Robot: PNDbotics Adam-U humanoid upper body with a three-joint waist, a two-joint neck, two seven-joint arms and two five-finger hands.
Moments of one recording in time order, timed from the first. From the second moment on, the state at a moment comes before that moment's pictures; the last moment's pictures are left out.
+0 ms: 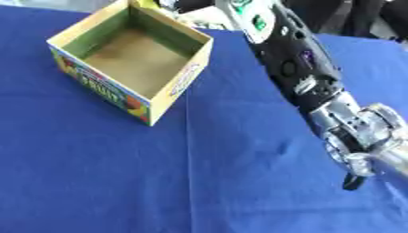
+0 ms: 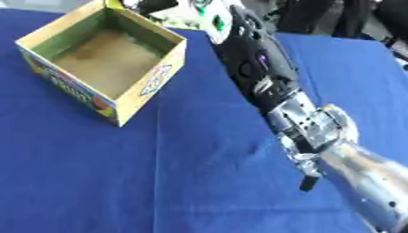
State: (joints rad) left arm -0.28 0.25 0.10 -1.98 -0.04 -0.18 0.26; right arm -1.16 -0.53 0.11 -0.93 0.74 -0.16 0.33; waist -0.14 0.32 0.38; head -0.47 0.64
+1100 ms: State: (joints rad) left arm -0.28 0.25 0.10 -1.98 -0.04 -0.18 0.25; right arm -1.14 -0.50 0.08 -0.85 1.07 -0.27 0.27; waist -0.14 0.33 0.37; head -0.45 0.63
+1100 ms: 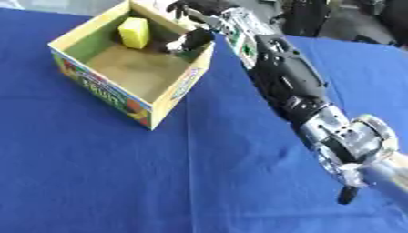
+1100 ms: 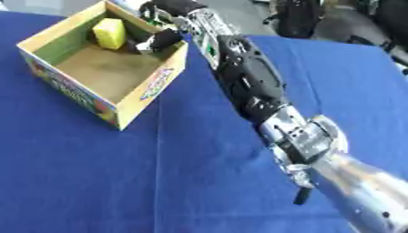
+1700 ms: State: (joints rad) left arm -0.28 0.24 0.10 -1.98 -0.03 -0.18 0.25; right arm -1.14 -0.51 0.06 -0.91 0.99 -0.28 0.23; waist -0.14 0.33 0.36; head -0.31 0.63
